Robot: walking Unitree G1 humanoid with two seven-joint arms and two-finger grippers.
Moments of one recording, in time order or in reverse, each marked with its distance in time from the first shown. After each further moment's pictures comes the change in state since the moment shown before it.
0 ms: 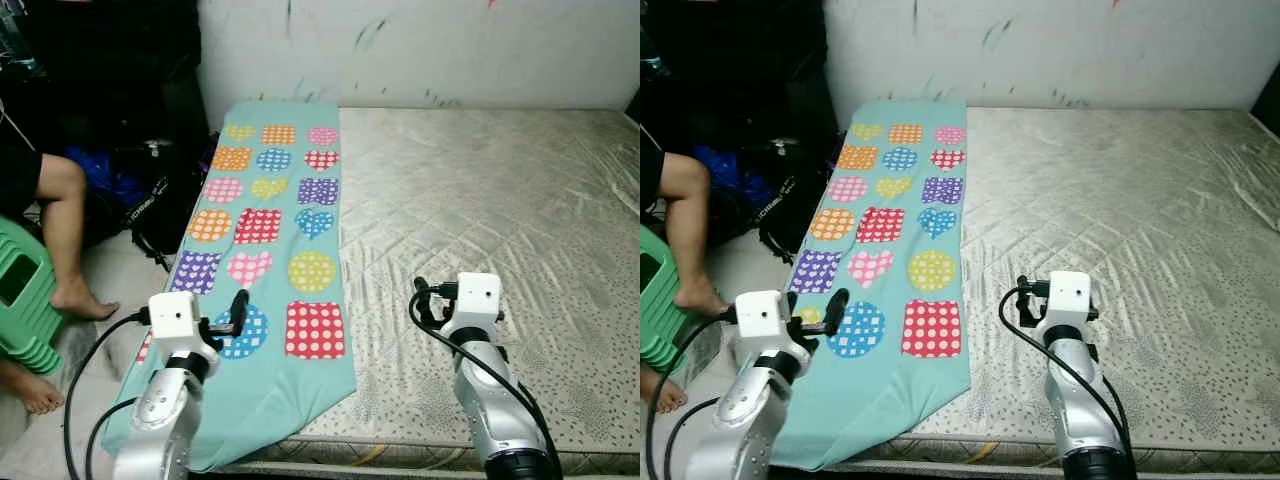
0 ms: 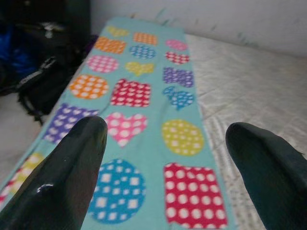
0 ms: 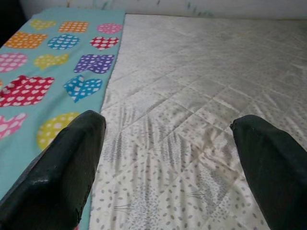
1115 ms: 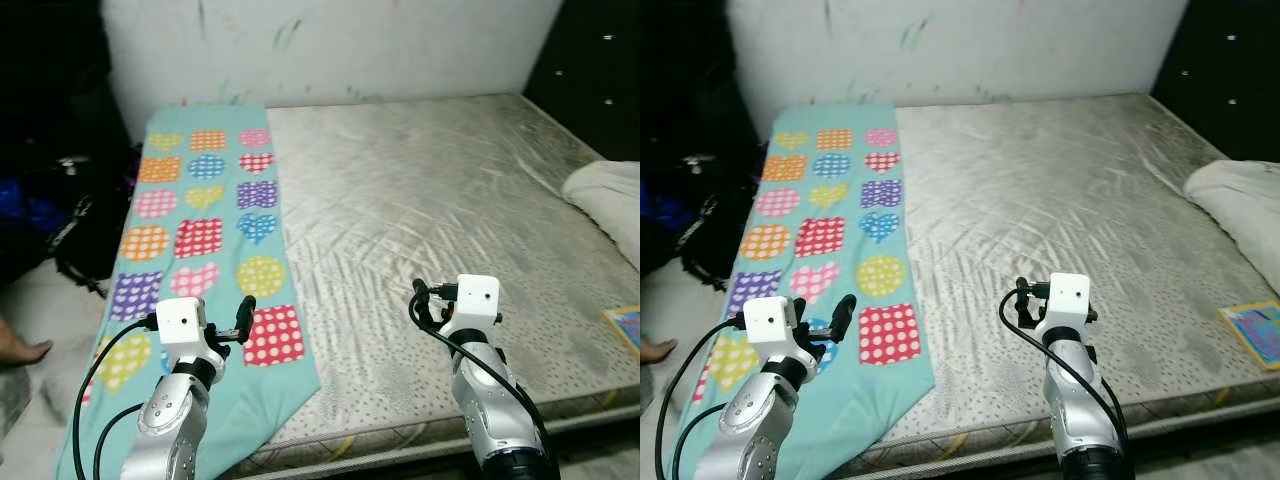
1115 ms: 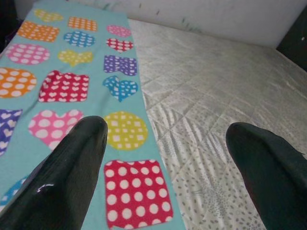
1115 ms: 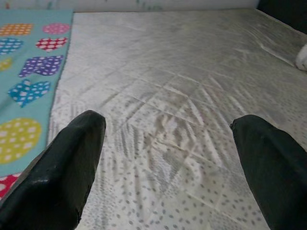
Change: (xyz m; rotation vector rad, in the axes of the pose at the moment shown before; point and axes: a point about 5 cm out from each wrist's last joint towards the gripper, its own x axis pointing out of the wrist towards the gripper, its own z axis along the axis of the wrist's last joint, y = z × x) left arm -0.001 -0.014 -0.008 -0.041 0.015 -0.048; right arm 0.002 -0.002 -0.003 0.018 0.007 0.007
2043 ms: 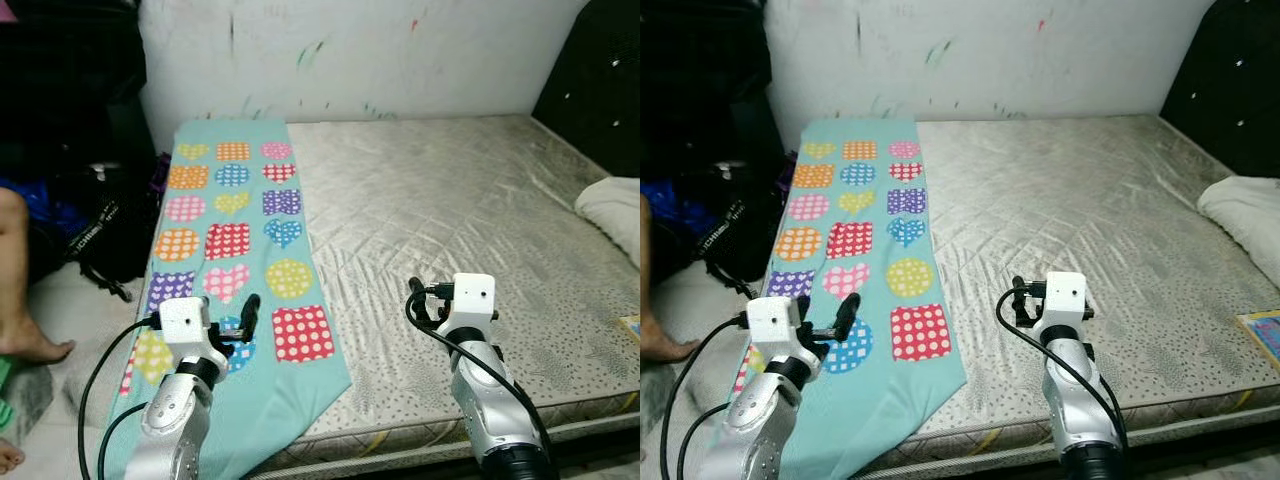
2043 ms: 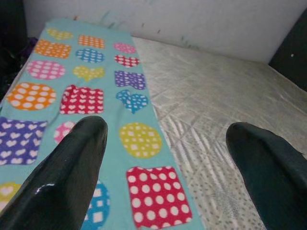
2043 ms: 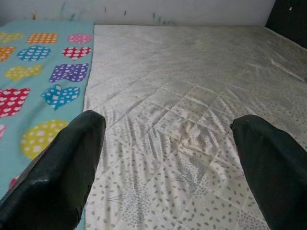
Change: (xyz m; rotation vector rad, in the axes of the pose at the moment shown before) left arm 0.001 -0.002 0.002 0.004 -0.026 -0.021; right arm 0.003 0.002 0.000 -0.014 -0.010 0.018
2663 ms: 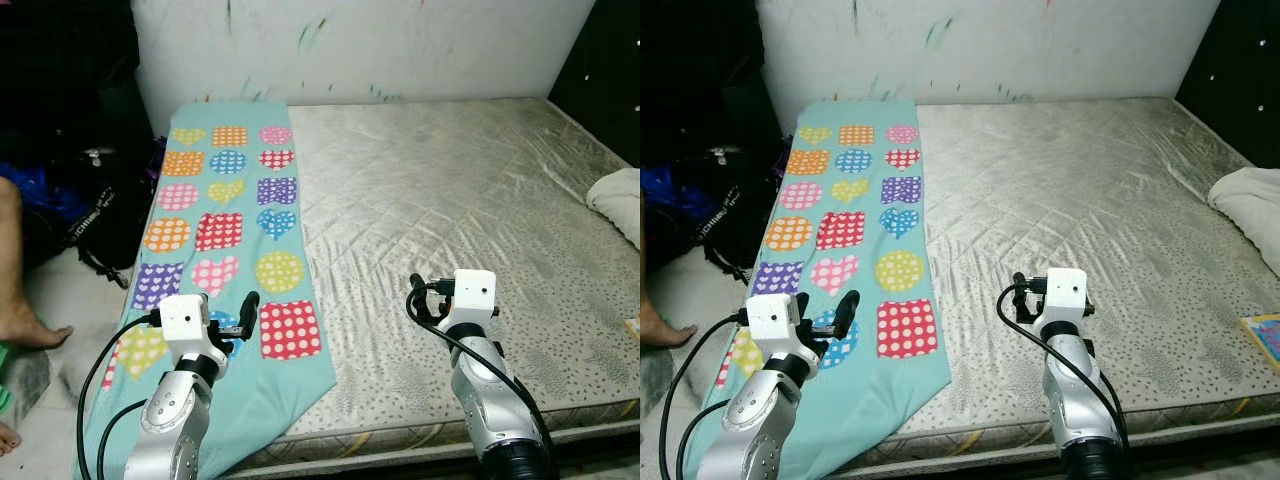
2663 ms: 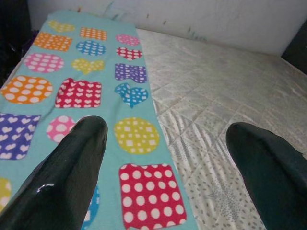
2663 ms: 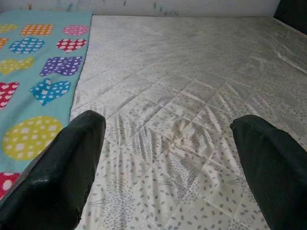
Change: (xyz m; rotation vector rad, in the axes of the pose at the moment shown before) left arm 0.001 -0.002 0.001 0.034 0.002 -0.010; right arm 0.002 -0.001 0.003 0.003 -0.005 -0.006
